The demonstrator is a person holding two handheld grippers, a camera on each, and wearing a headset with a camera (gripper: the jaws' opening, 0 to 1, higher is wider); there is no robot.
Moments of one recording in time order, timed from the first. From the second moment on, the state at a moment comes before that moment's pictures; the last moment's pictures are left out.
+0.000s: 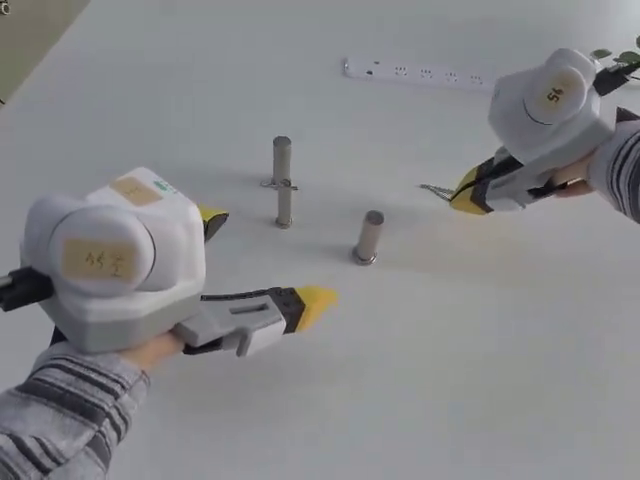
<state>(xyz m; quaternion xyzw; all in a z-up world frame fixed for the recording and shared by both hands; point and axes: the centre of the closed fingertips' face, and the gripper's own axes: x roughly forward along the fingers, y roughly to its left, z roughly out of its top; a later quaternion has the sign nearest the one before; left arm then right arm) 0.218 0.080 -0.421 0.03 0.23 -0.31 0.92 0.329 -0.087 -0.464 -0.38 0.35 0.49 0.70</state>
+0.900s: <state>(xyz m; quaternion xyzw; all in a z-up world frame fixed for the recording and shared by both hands) 0.226 0.038 -0.401 -0.01 0.24 -0.36 0.90 0.245 -0.028 -0.420 -0.41 0.22 0.58 0.67</state>
